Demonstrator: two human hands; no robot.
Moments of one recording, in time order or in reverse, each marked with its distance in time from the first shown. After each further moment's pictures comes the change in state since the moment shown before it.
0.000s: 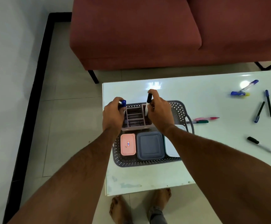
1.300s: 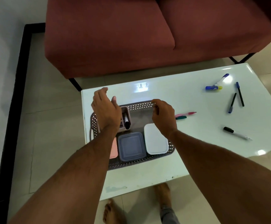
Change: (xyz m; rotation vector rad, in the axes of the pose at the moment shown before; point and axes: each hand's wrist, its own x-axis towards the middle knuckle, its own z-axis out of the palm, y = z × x) left_hand -0.003 0.075 0.040 0.162 0.329 0.126; right_hand -0.033 0.059 -0.067 -0.052 0.158 0.109
